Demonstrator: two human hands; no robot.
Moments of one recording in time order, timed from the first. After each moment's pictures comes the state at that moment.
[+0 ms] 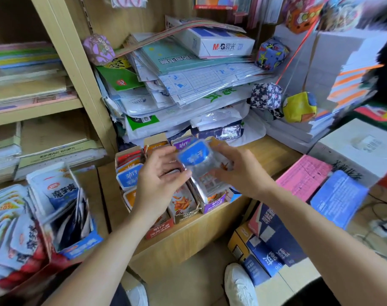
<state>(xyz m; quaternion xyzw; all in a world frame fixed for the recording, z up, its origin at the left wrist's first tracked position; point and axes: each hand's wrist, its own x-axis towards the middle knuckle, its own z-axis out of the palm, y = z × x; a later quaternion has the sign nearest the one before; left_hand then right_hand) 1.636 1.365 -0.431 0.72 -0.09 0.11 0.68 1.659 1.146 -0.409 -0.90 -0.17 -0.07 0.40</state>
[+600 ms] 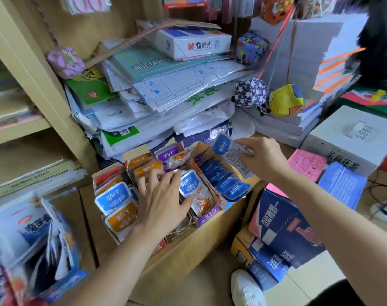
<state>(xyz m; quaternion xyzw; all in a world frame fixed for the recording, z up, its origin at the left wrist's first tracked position) 1.680 1.341 -0.475 0.97 -0.17 0.17 0.02 1.706 1.070 -0.434 -0.95 -0.02 -0.17 0.27</state>
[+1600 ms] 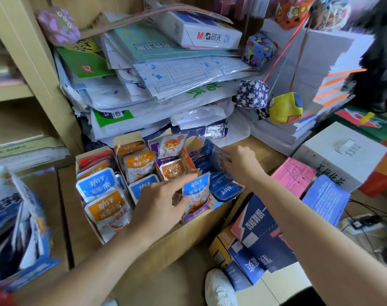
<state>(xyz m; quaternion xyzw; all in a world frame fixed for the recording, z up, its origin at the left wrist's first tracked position) 1.654 1.333 -0.476 0.87 -0.26 0.12 0.41 1.735 1.088 -0.459 -0.98 -0.02 -0.06 0.18</state>
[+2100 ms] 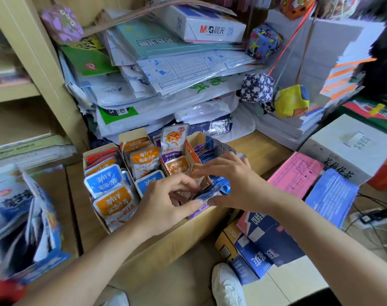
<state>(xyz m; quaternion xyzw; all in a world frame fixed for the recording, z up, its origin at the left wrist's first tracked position) 1.654 1.344 -0.471 0.81 -0.22 -0.01 0.54 1.664 1.117 -0.438 -0.95 -0.26 0.00 0.19</state>
